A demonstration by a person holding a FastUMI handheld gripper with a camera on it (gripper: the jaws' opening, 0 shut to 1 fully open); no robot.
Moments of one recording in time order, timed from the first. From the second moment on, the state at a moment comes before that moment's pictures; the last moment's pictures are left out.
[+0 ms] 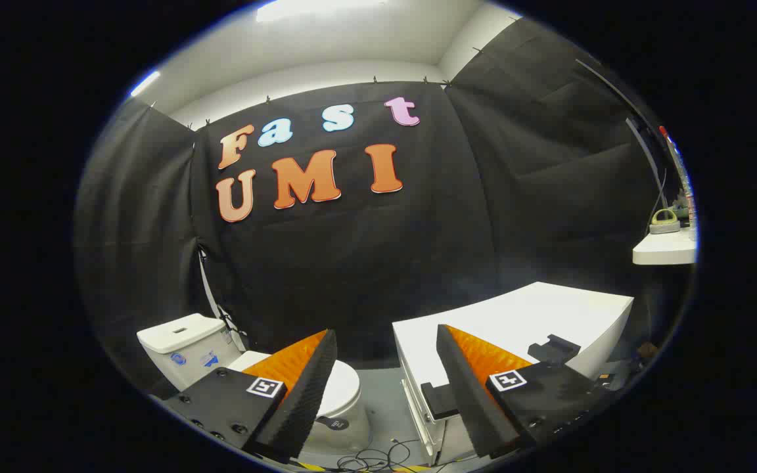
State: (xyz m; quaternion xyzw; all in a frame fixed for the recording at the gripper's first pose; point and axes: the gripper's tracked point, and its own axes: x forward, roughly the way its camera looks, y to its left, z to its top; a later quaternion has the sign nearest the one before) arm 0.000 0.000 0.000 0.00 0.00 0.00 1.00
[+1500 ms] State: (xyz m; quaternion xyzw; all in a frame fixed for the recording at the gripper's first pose) arm 0.000 -0.003 0.003 0.01 0.00 0.00 1.00
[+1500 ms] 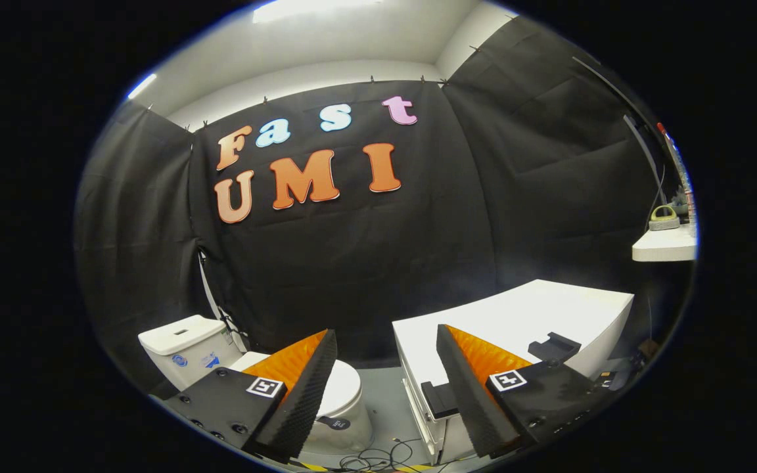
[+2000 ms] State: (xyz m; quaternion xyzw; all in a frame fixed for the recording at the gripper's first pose) arm -0.003 0.000 0.006 0.01 0.00 0.00 1.00
